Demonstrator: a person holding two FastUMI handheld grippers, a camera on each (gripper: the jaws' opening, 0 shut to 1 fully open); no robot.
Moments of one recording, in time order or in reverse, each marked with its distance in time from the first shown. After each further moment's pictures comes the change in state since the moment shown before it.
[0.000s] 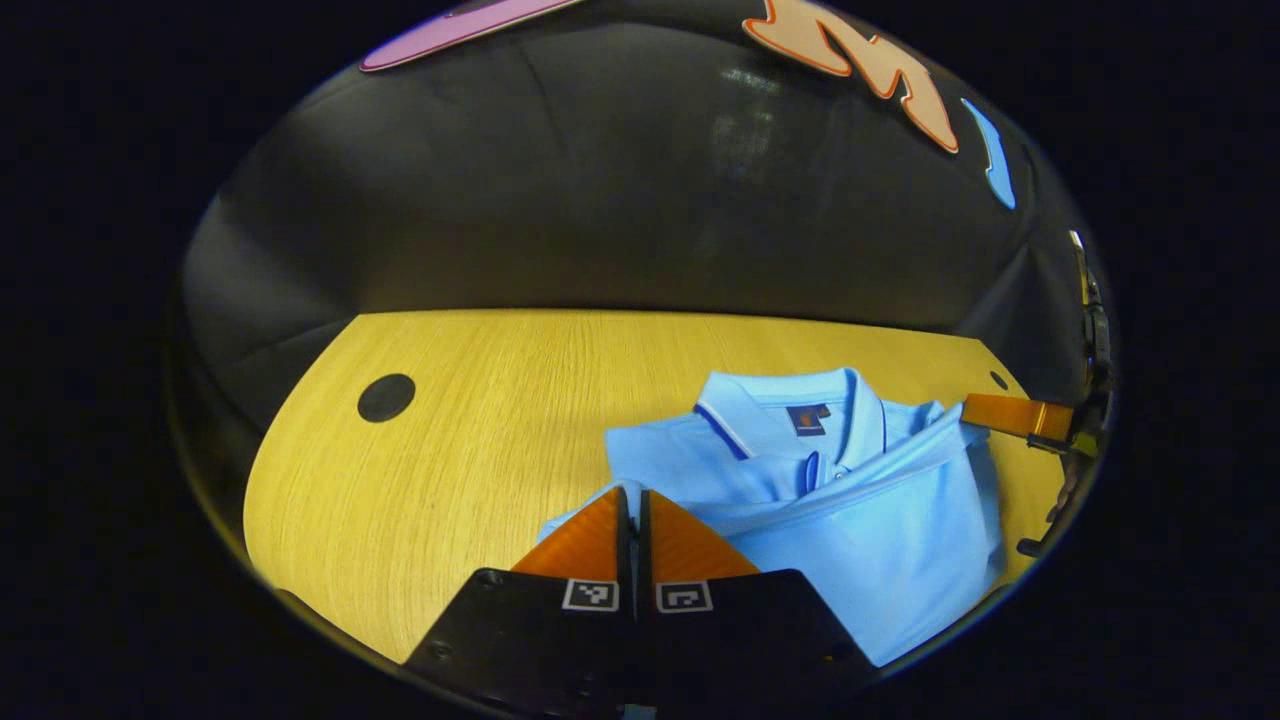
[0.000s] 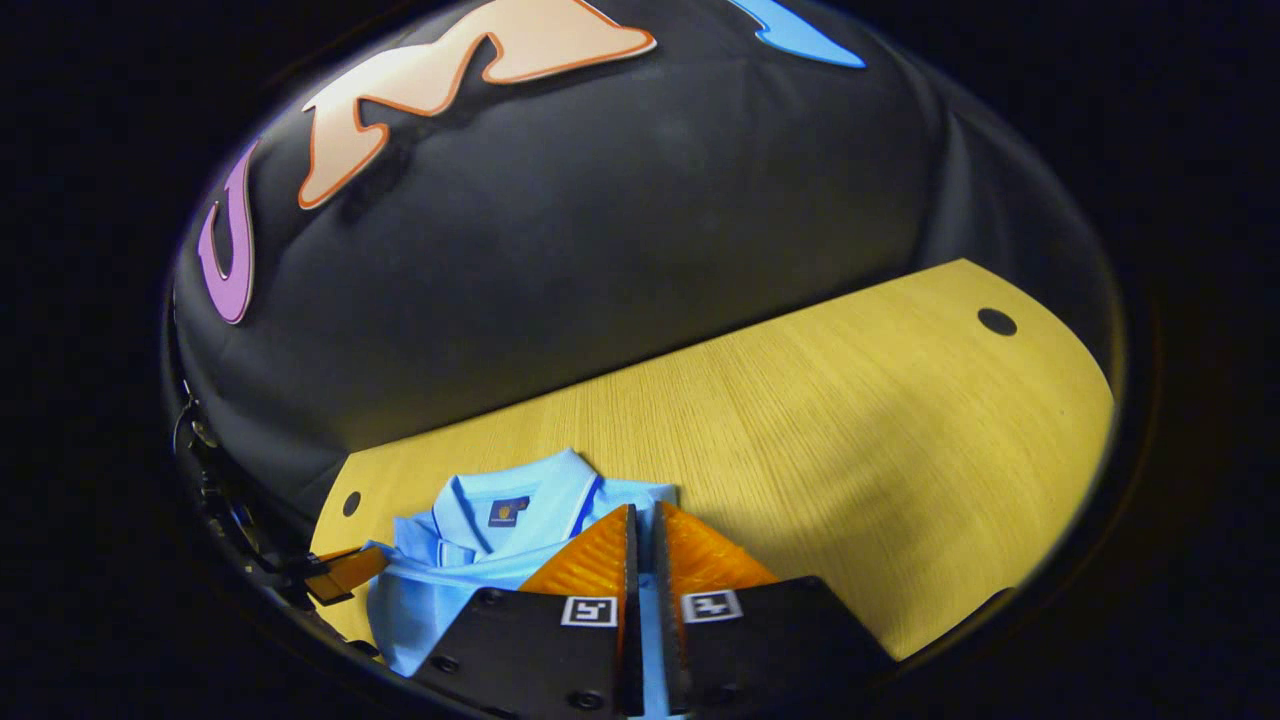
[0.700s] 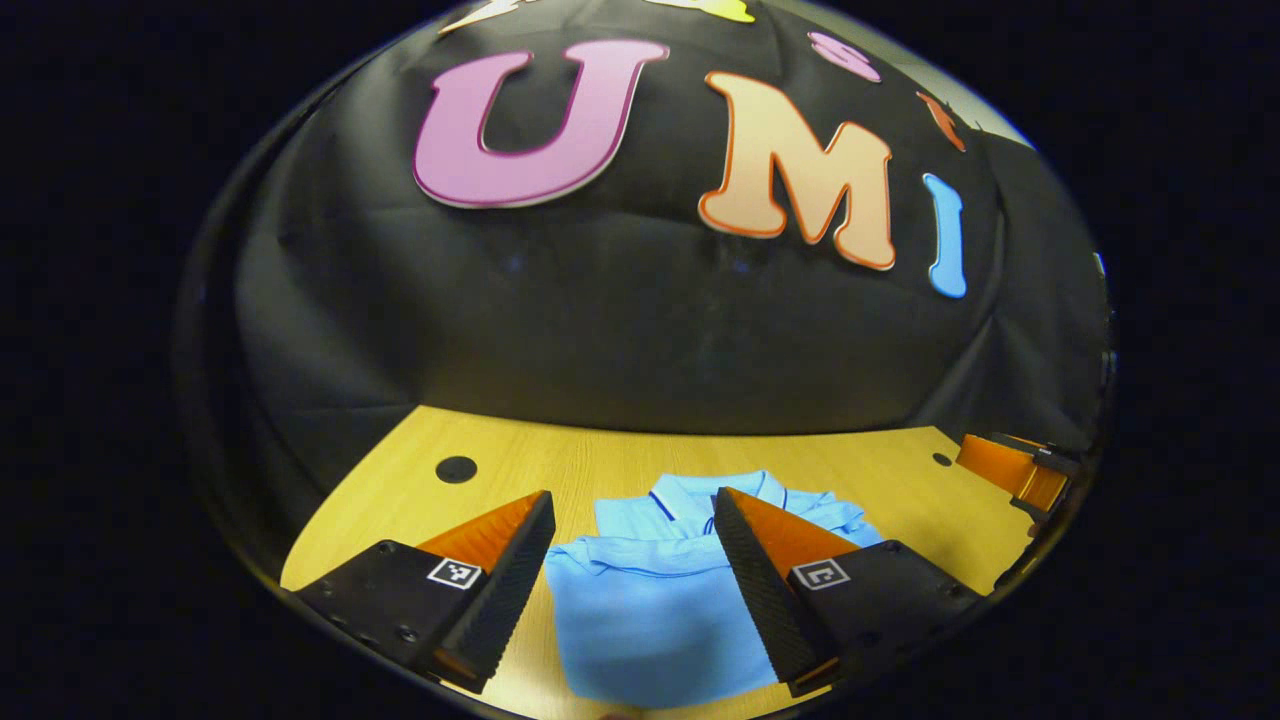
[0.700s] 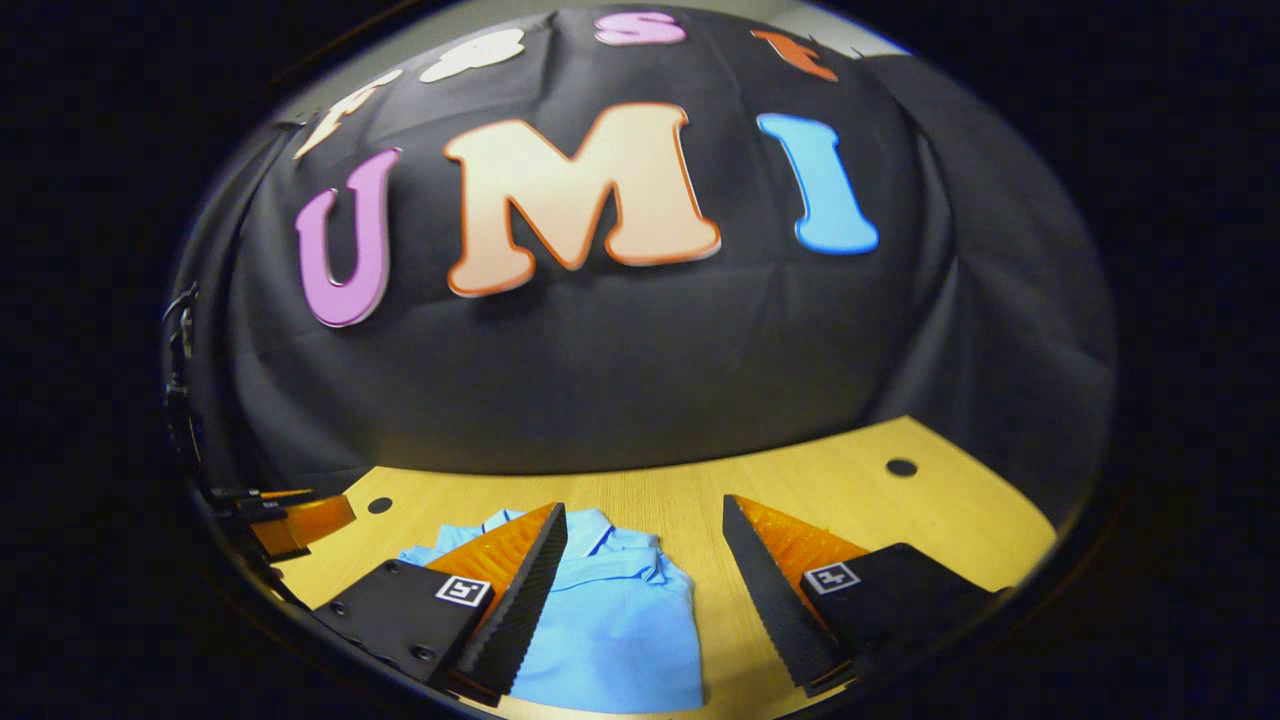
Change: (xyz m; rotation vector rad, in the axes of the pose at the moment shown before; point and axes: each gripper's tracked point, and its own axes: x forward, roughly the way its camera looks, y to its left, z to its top) left arm -0.180 -0.039 0.075 0.006 -0.383 0.045; right arm -0.208 0.026 0.074 -0.263 -0.439 0.006
